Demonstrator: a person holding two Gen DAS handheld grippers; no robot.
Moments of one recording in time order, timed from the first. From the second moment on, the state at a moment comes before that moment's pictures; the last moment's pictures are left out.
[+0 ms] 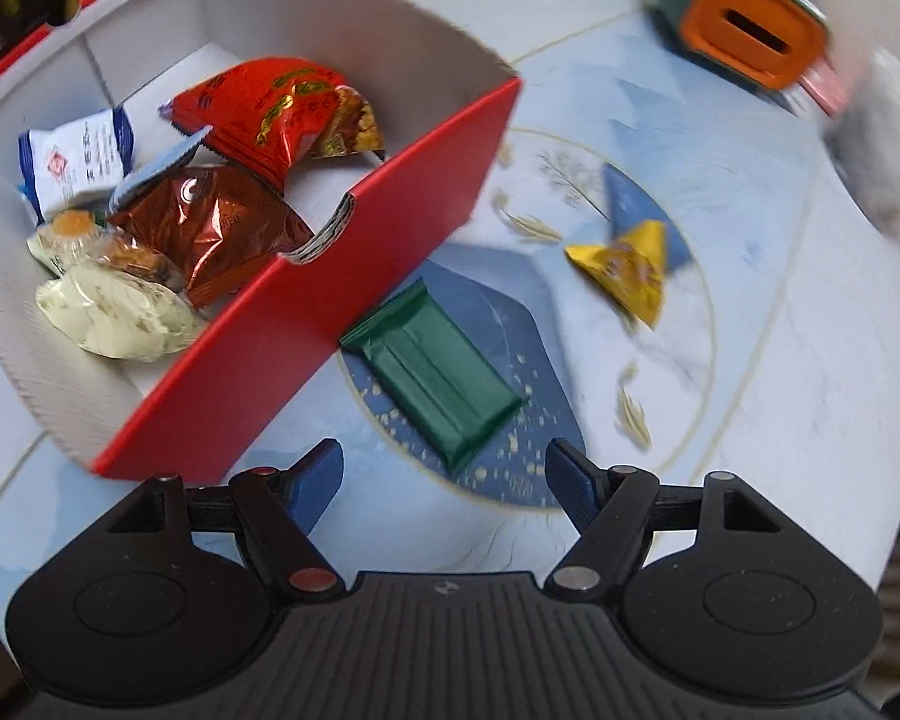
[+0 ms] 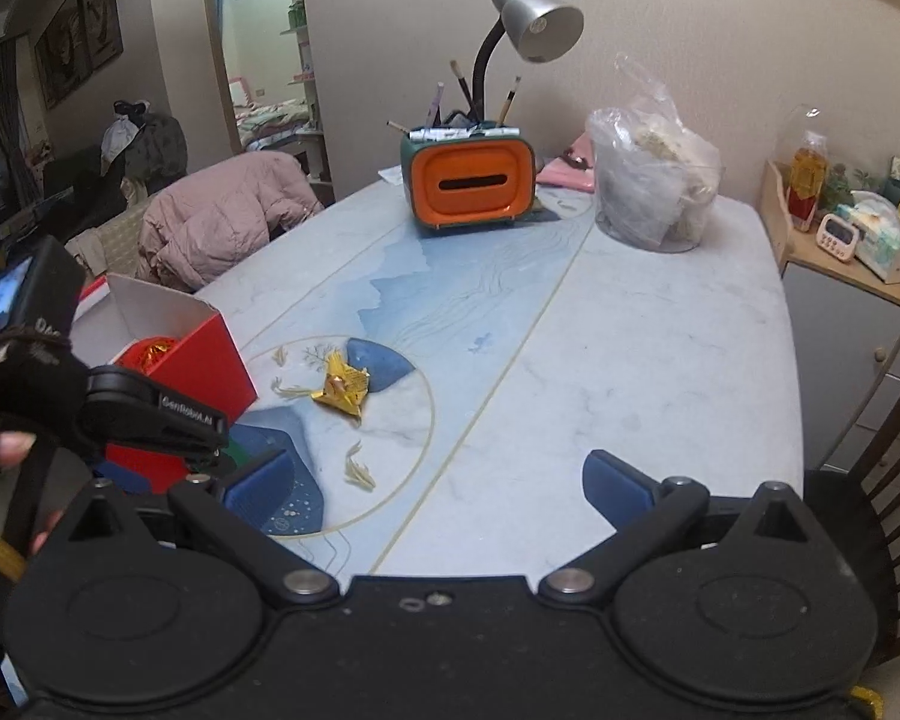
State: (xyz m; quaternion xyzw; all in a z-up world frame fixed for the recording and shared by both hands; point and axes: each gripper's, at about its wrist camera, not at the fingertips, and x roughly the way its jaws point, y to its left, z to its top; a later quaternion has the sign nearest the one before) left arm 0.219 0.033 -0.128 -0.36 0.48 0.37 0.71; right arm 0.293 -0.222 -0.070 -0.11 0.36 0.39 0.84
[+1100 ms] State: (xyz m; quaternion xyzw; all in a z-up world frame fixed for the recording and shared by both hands) left arm 0.237 0.070 -0.171 -0.42 0.45 0.43 0.66; right arm 0.391 -0.033 -0.191 -0.15 0.44 0.51 0.72
